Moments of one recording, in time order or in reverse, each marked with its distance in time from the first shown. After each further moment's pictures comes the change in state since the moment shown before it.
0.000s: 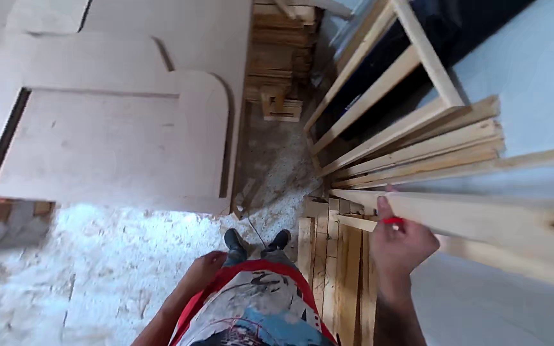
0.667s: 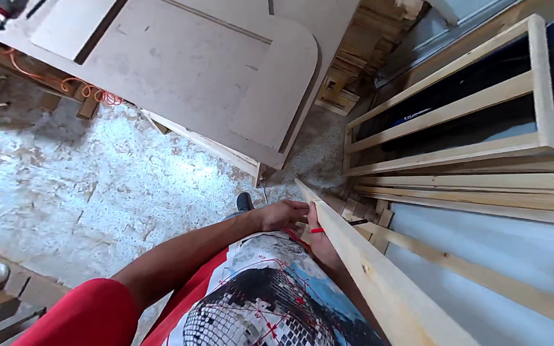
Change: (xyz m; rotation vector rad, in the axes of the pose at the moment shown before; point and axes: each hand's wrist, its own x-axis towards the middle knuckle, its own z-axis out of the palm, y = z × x) left_hand -0.026 0.091 0.014 -1.022 -0.563 0.237; right_hand -0.100 -0.222 0.026 -0.009 -0.731 0.243
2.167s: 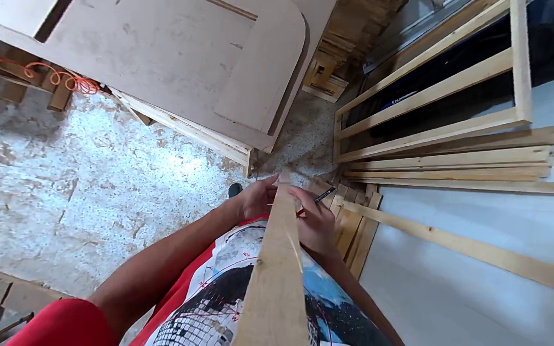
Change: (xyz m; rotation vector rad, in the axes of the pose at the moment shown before) left_hand -0.018 -0.016 -0.019 -0.236 0.252 -0.080; right_hand -0.020 0.088 0.071 0.078 0.083 -0.637
